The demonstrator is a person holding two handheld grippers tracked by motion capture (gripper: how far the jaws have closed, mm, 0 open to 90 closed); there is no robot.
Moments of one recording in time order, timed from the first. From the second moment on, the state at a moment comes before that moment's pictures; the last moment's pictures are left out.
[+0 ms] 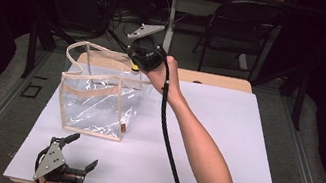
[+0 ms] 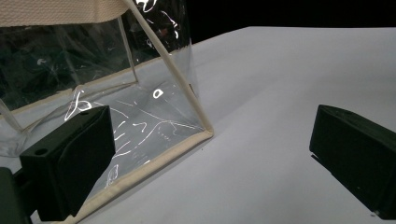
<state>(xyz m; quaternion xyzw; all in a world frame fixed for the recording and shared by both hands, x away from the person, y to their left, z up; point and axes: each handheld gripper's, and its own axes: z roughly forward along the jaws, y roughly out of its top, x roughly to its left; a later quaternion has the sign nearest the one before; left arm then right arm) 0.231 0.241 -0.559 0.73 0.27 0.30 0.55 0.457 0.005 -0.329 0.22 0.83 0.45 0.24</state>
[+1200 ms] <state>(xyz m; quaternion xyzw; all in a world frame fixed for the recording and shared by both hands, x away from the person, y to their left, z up) 0.231 0.242 -0.558 0.73 0.27 0.30 0.55 0.467 0.020 -0.349 0.23 0.84 0.43 0.24</state>
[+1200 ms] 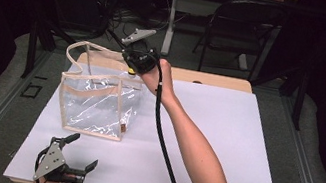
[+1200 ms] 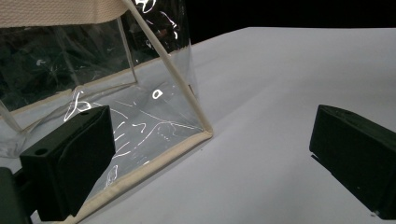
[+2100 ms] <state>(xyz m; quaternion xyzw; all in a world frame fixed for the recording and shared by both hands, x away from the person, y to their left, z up) 0.231 0.242 -0.559 0.73 0.27 0.30 0.55 0.475 0.026 -0.367 0.24 0.85 0.42 0.21</state>
